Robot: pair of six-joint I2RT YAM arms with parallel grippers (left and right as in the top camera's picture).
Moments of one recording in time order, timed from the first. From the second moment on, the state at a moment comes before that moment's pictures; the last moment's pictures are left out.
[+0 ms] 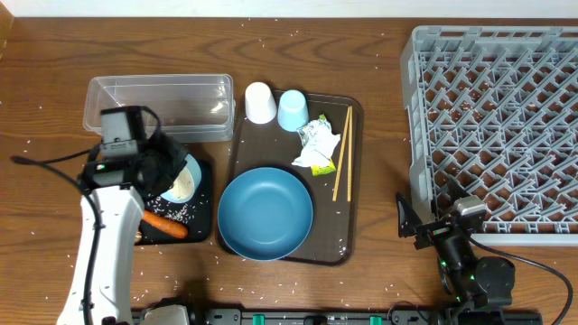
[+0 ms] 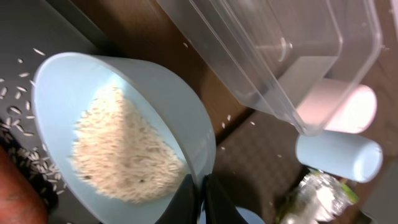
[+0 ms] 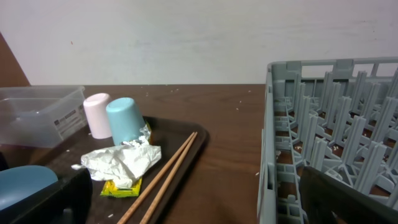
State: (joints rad) left arm 0.17 1.30 0.96 -0.74 0.21 -0.80; right arm 0.05 0.01 0.01 -0.05 -0.26 0.15
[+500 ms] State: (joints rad) left arm 0.58 1.30 0.96 -0.83 0.75 -0.61; right arm 0.05 0.01 0.01 -0.05 -0.26 0.15
